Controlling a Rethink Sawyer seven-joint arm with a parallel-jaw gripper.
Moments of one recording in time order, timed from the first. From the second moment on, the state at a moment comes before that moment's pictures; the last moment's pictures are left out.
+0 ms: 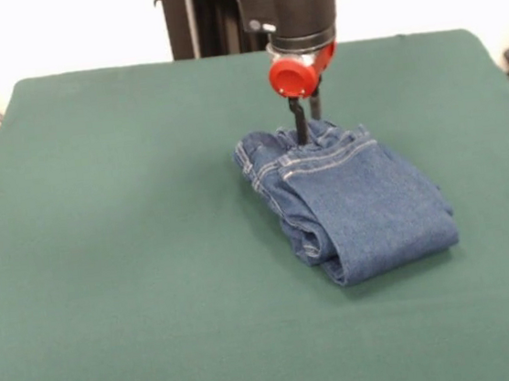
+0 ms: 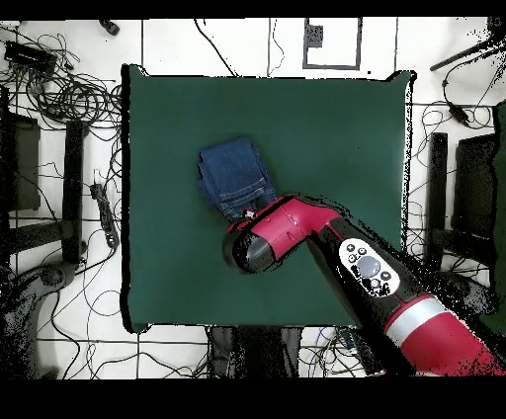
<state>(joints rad) -0.60 -0.56 0.71 1.85 -0.99 0.61 1.31</state>
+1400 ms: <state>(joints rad) -0.58 -0.52 0.66 1.82 -1.06 0.51 1.31</state>
